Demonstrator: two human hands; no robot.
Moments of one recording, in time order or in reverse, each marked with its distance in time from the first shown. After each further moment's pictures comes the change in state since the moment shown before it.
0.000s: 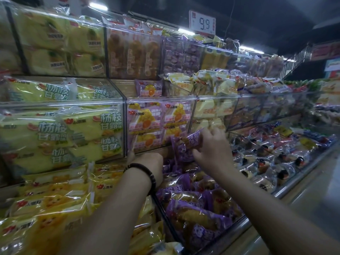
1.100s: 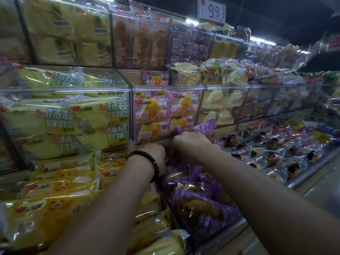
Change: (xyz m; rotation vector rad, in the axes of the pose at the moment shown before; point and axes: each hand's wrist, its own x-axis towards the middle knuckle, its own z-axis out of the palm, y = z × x) left_hand 0.000 -0.005 -0.001 0.093 -0.087 -0.046; right_hand 0.020 -0.063 0.010 -0.306 -0.608 -0.451
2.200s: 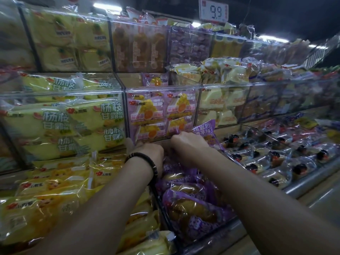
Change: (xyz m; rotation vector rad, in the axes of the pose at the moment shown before) left_hand 0.010 0.011 0.009 0.044 0.073 -0.019; right_hand -0.004 0.009 0.010 0.077 0.116 -0.012
